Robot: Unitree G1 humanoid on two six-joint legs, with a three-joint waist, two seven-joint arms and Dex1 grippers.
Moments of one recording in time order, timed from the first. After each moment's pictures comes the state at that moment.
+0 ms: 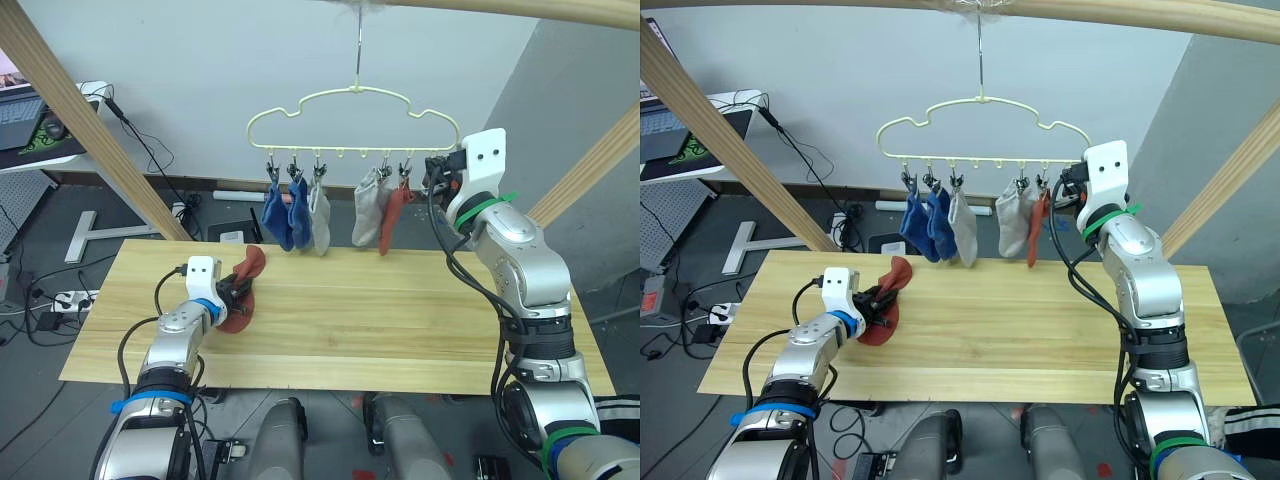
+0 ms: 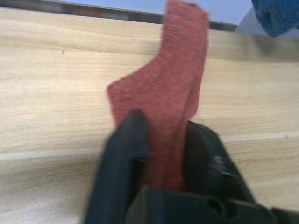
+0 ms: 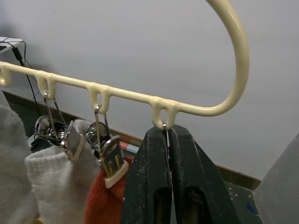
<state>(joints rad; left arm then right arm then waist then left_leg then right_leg) -0.44 0.41 0.12 0.70 -0.13 0.08 -0.51 -0.69 -0.30 -0.05 -0.08 0.18 0.58 0.22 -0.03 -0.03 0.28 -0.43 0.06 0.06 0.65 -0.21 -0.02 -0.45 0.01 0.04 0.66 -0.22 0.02</state>
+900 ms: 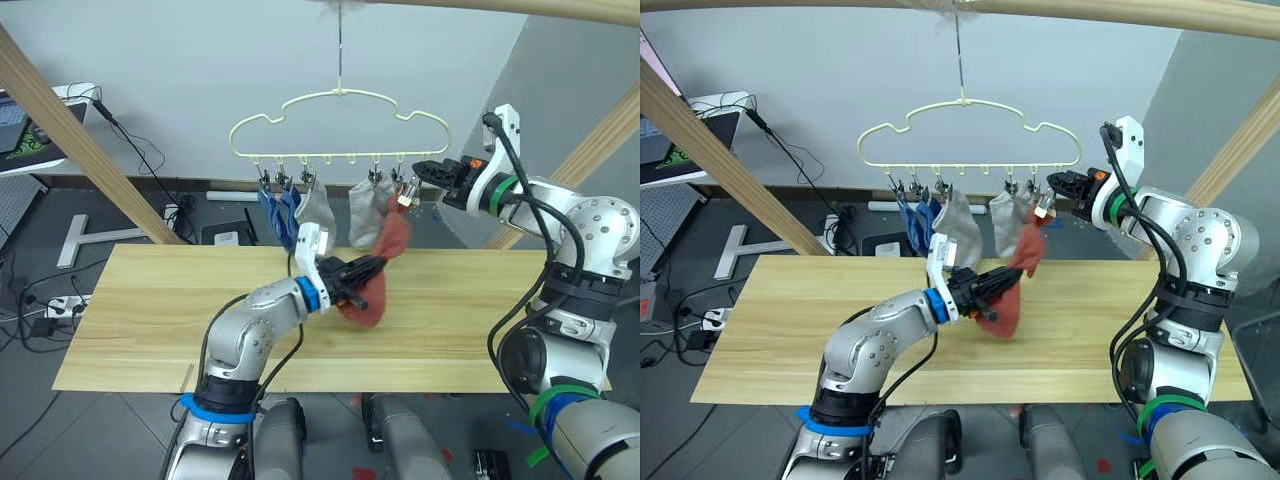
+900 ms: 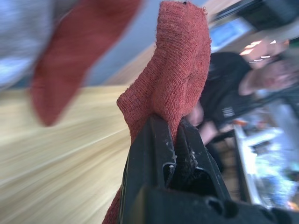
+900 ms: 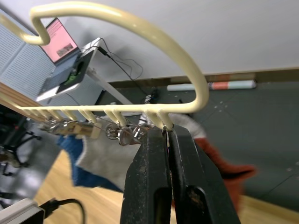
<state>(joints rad) -0.42 0.11 -0.07 -0.19 -0.56 0.81 -0.55 -0.96 -0.29 -0.48 -0.02 0.71 1.40 0.20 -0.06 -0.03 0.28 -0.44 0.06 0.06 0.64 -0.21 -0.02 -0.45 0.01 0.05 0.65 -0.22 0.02</state>
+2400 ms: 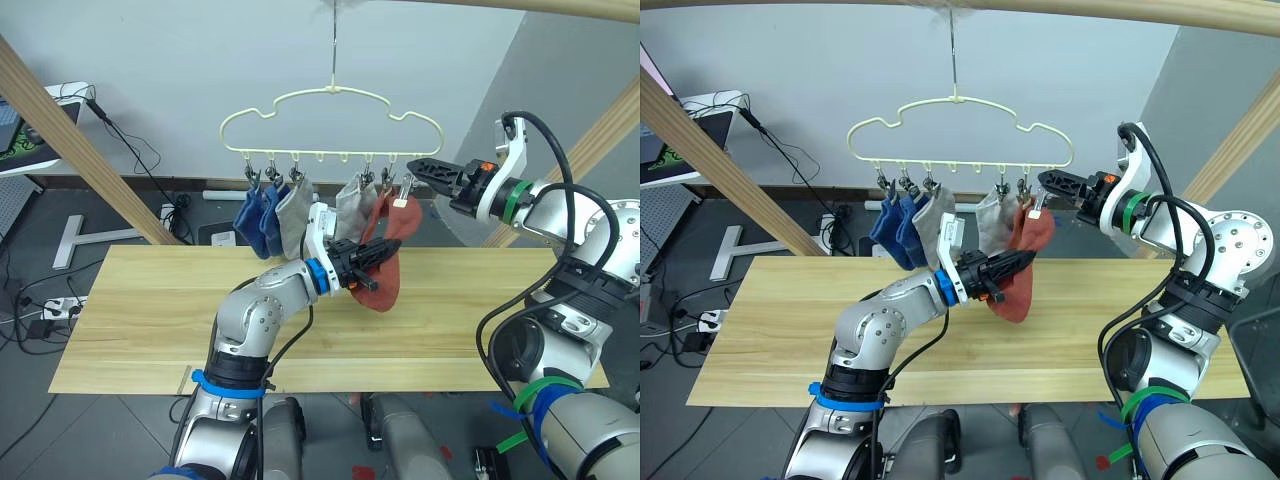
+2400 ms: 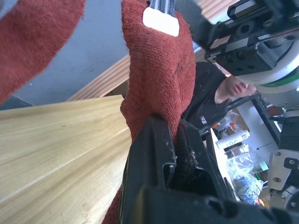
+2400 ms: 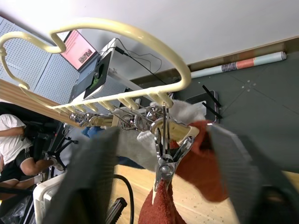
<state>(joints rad) -0.53 0.07 -0.06 -0.10 -0.63 0.80 -0.56 -1.00 -0.23 -0.68 -0.04 0.77 1.61 0.14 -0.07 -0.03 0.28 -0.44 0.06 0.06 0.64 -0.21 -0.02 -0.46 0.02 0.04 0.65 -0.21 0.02</state>
